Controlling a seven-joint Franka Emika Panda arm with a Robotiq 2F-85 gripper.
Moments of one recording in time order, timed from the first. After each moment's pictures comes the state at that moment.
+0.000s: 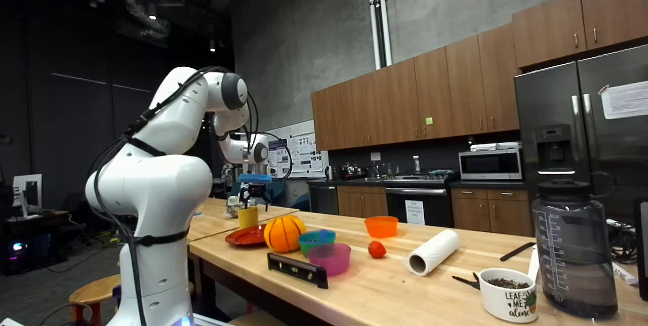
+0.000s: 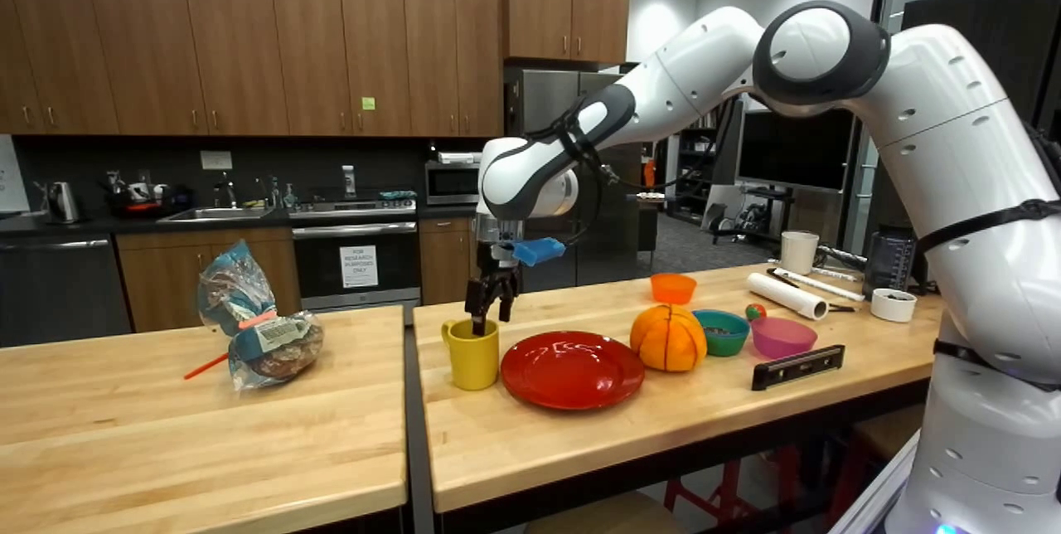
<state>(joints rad) 0.21 0.48 0.21 -1.73 0.05 2.25 -0.15</state>
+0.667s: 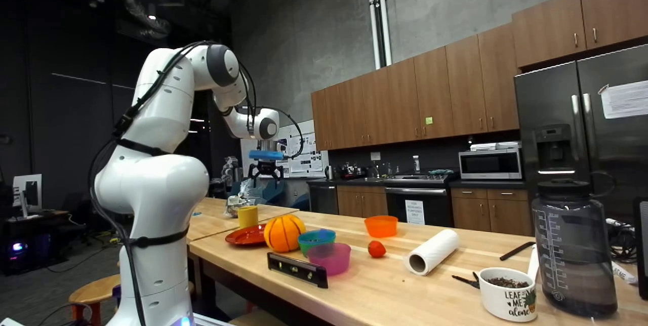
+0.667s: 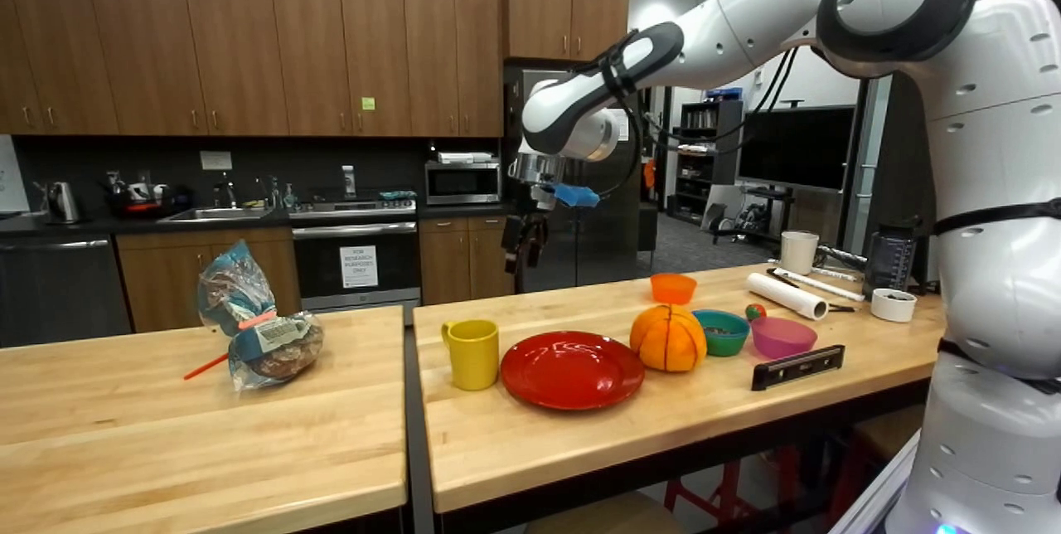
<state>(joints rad) 0.09 0.24 0.21 -1.84 0.18 2.17 -0.32</state>
